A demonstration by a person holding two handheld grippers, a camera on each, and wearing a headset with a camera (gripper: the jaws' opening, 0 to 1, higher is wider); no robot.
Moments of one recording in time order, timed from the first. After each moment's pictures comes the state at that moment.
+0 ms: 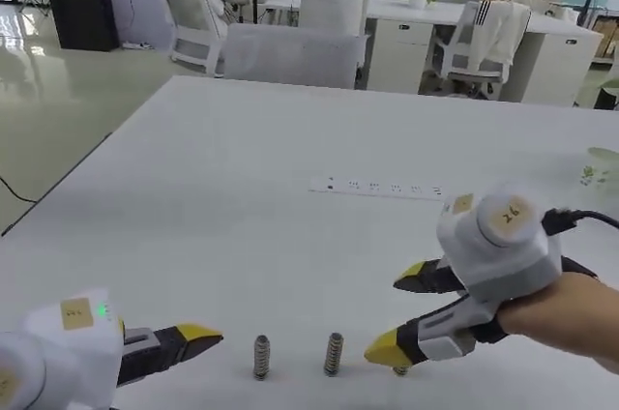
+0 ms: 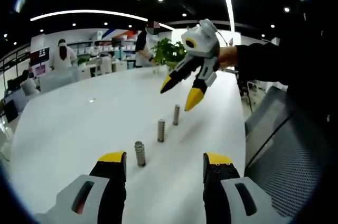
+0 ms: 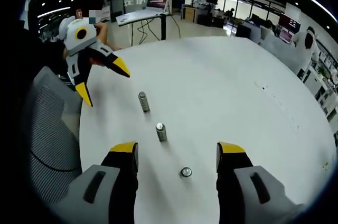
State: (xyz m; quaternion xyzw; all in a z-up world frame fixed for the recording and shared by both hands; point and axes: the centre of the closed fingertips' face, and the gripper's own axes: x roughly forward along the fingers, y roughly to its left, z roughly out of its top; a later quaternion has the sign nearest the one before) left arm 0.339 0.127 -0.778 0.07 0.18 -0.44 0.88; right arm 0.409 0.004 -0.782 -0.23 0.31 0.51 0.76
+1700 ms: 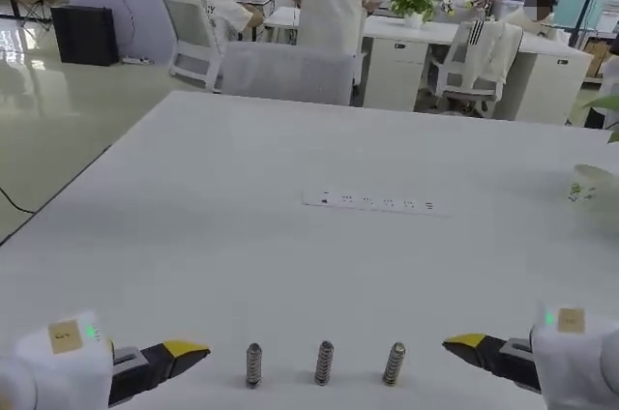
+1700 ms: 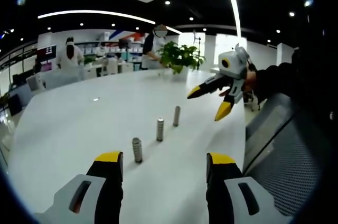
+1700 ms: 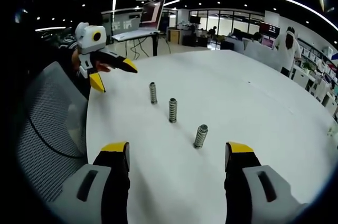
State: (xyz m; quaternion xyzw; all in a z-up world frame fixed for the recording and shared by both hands) left arm 0.328 0.131 -0.778 0.05 0.18 -0.42 0.89; right arm 0.357 -0.036 -0.795 -0.17 0.24 0.49 0.82
